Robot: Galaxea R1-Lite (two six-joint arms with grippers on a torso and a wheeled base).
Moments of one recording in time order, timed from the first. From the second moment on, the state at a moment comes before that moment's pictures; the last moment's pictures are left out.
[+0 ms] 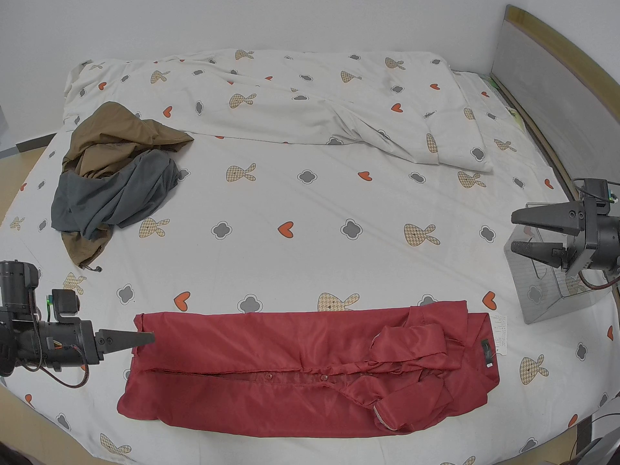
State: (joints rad) left arm 0.21 1.48 -0.42 -0.30 -0.94 -0.14; right arm 0.09 1.31 -0.86 -0.04 0.84 0.54
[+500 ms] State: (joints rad) left arm 0.48 1.95 -0.45 -0.41 -1.06 0.10; right arm 0.09 1.29 -0.86 -0.04 0.84 0.54
